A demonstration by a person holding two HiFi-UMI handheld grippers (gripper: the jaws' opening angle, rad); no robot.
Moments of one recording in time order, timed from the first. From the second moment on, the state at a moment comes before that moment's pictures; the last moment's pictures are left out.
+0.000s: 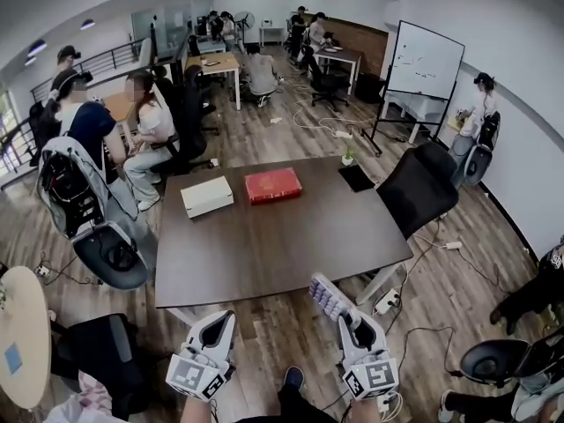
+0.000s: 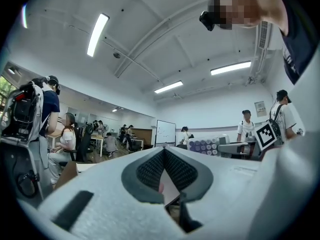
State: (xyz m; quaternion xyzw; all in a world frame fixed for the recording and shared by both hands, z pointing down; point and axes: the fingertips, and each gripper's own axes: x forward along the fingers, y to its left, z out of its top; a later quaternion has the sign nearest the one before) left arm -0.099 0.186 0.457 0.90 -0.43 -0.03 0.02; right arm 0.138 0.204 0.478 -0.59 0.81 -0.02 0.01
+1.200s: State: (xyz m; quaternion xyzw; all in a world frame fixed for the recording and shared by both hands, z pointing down) left arm -0.087 -0.026 0.457 0.87 -0.49 -0.04 0.01; right arm 0.157 -0.035 0.485 -0.54 0.84 -0.02 0.01
